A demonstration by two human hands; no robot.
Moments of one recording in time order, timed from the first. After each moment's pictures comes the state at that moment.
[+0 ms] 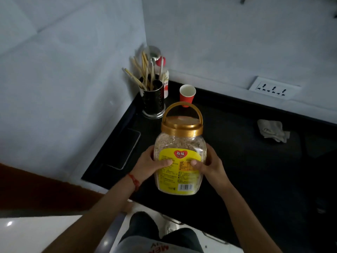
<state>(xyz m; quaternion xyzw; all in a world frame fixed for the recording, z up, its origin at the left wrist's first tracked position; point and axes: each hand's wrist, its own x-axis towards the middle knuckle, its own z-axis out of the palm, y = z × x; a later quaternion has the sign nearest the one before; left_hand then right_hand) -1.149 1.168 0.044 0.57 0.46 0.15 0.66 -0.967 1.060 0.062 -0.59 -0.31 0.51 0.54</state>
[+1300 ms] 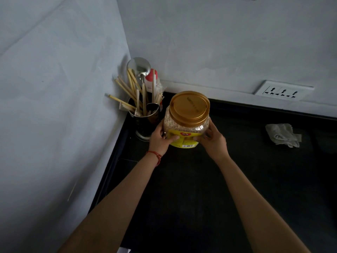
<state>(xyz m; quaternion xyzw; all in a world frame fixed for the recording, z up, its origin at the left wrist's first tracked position) -1.049 1.331 0.014 0.59 0.44 0.21 0.65 -0.906 1.218 0.030 -0.76 -0.32 0.32 0.47</state>
